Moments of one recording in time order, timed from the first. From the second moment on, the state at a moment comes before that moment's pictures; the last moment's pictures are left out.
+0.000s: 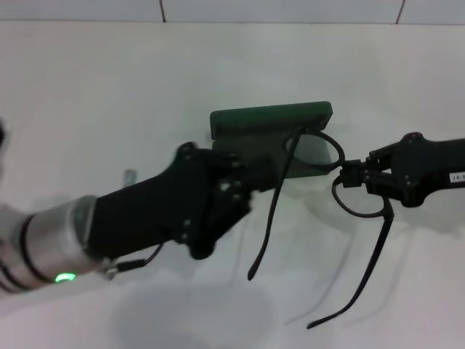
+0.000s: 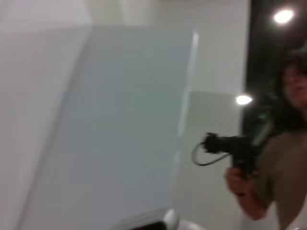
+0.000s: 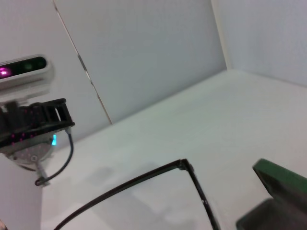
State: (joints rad) left arm -0.46 -2.10 1.29 0.19 1.10 2.00 -0.86; right arm 0.48 2.02 -1.15 -1.02 -1.80 -1.57 1.79
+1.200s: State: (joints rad) left arm -0.59 -2.11 1.30 0.17 1.08 1.96 -0.93; right arm 0.54 2.02 -1.18 -0.78 -1.48 -1.65 1.45
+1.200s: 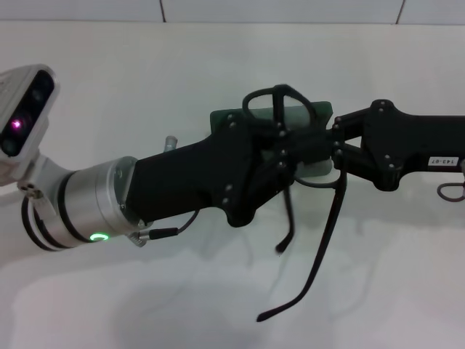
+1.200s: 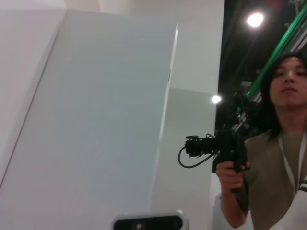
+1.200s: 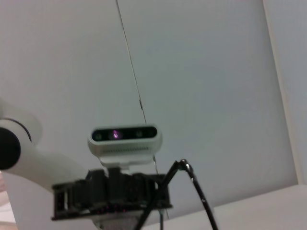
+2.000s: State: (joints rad) left arm -0.58 -2.11 1.30 0.16 1.06 1.92 -0.93; right arm 0.55 2.02 -1.18 -0.75 -1.45 -1.68 1.44
